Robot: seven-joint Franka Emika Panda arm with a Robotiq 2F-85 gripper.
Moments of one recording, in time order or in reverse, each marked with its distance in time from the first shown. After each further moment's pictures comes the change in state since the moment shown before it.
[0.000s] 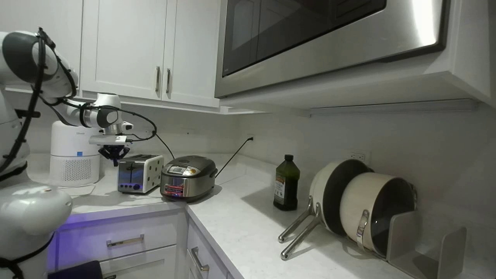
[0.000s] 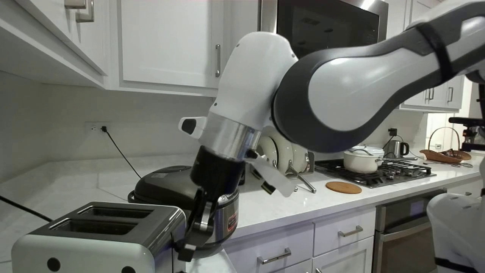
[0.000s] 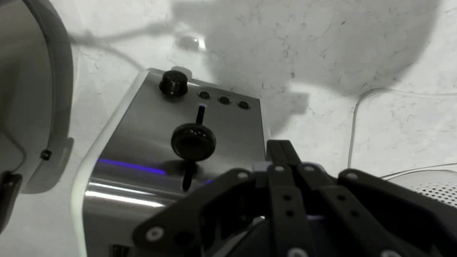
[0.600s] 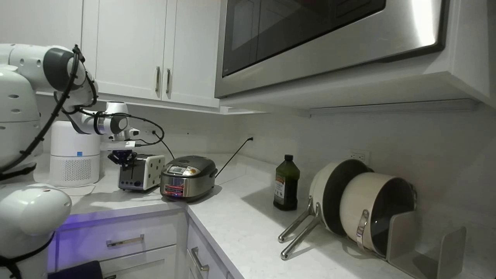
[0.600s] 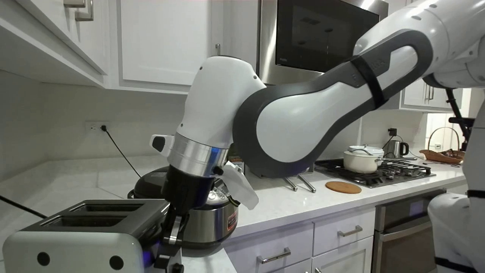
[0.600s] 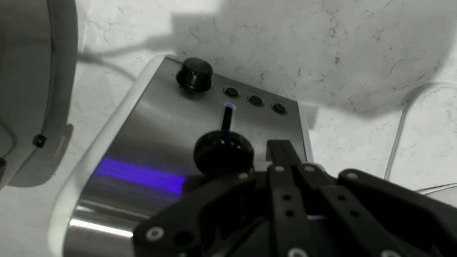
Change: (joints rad) arm -0.023 0.193 0.003 0.111 -0.152 0.046 0.033
